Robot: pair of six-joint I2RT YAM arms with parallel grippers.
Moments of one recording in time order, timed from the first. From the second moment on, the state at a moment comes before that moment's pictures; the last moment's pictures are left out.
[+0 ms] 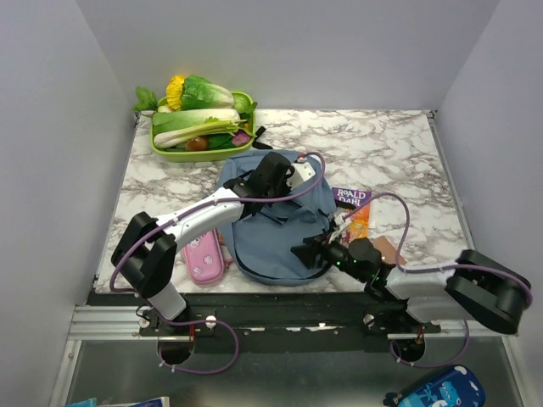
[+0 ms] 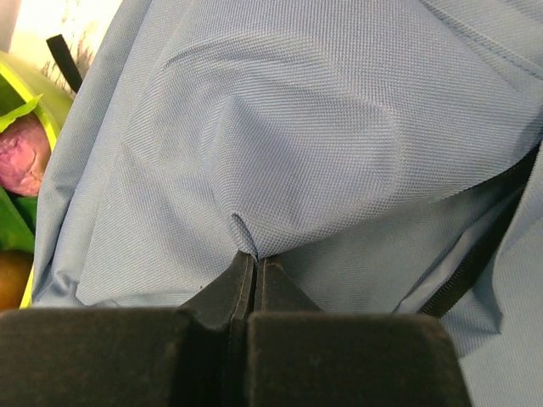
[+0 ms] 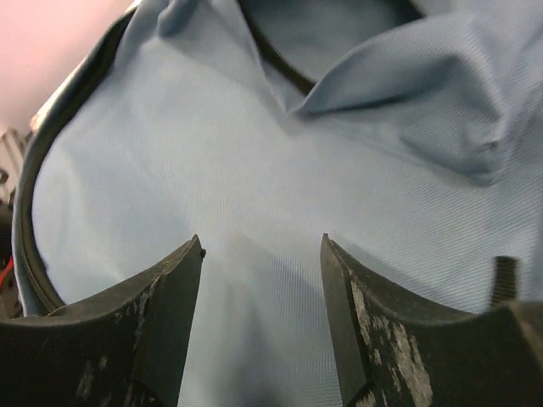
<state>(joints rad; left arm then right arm) -0.76 1.63 1.17 -0.25 -0.20 0.43 0.94 1.34 0.10 1.08 0.04 0.44</state>
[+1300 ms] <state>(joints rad) -0.72 1.52 1.08 -0.30 -0.17 0.33 0.18 1.31 0.79 -0.89 0.29 0.85</state>
